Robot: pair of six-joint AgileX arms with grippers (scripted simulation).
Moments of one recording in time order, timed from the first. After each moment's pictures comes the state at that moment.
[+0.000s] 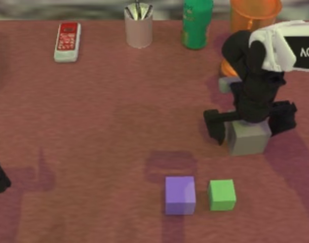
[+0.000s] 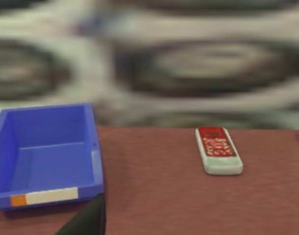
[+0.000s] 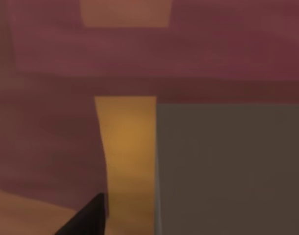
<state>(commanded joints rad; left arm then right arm) 0.02 0.00 0.00 0.00 0.00 0.00 0.39 2.21 1.54 -0.90 0.00 0.26</state>
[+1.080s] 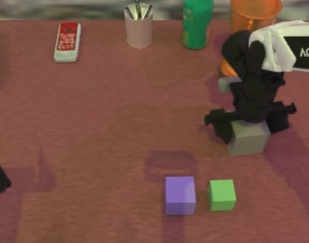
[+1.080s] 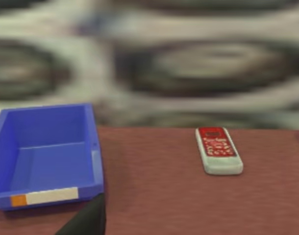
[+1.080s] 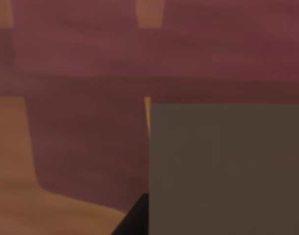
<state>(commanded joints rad) 0.02 0.00 0.00 0.00 0.00 0.00 0.39 2.21 1.54 -0.90 0.00 0.26</state>
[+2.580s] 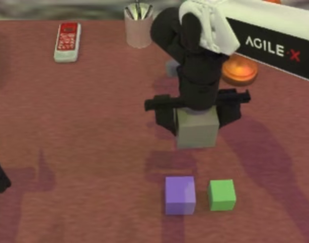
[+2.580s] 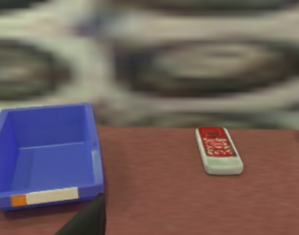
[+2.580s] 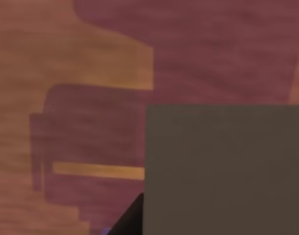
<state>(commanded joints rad) 0.02 0.00 0.00 0.00 0.00 0.00 0.64 2.25 1.91 -1.25 0.01 0.56</state>
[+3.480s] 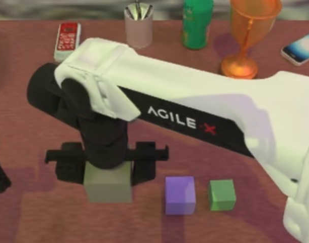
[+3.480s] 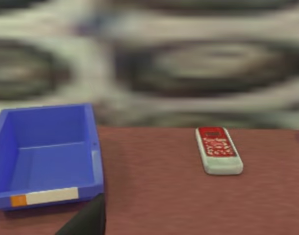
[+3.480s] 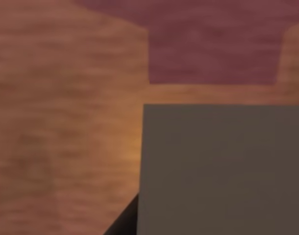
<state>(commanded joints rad) 0.02 0.00 0.00 0.00 0.00 0.00 1.02 2.37 2.18 -1.37 0.01 1.03</state>
